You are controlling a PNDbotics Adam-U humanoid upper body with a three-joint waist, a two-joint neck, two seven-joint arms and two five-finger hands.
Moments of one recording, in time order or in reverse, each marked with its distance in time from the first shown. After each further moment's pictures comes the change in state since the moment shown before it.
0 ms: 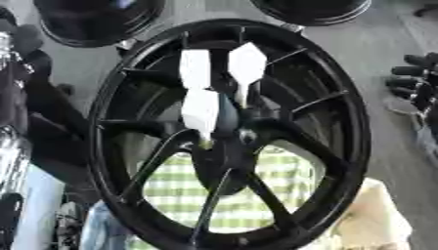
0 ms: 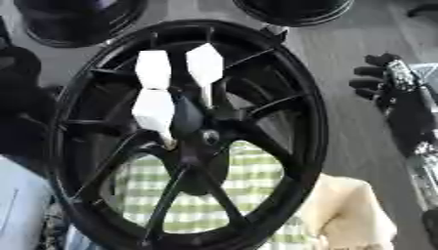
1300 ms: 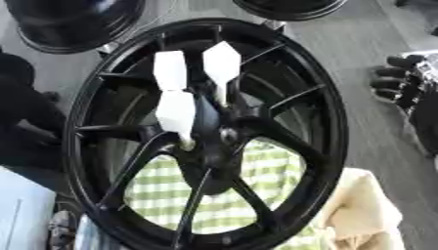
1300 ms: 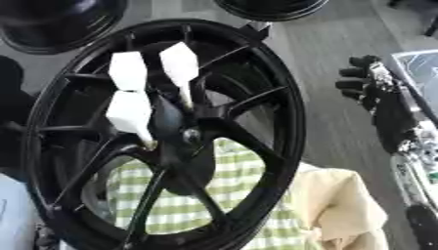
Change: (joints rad) left arm -0.354 0.502 -0.256 -0.222 0.105 0.127 -0.261; right arm 0.035 -0.001 -0.007 -0.013 0.022 -0.003 -0.012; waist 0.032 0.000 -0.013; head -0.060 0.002
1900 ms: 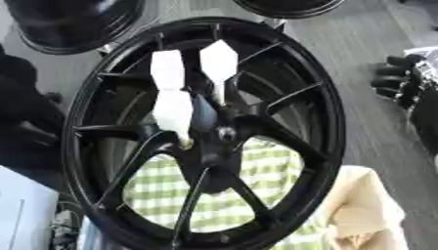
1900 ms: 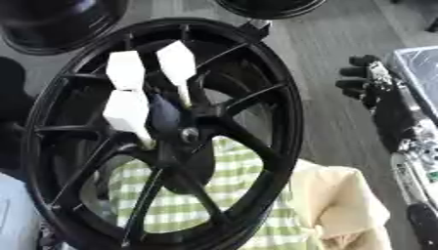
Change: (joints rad) left arm -0.310 0.067 -0.250 -0.006 -0.047 0.087 -0.385; right arm 0.011 -0.010 0.000 0.000 0.005 0.002 -0.005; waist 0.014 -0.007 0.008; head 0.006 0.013
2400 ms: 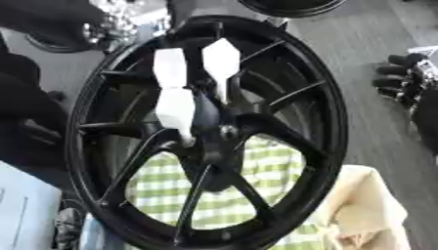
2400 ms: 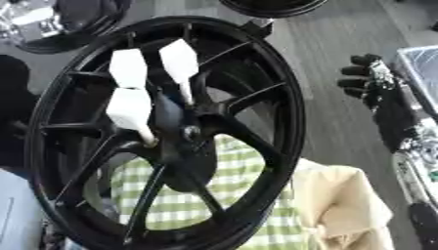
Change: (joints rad) left arm -0.043 -0.058 -0.111 0.000 -0.091 0.167 -0.167; right arm 0.006 -0.006 0.001 0.000 0.009 0.002 0.002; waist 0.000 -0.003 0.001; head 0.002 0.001
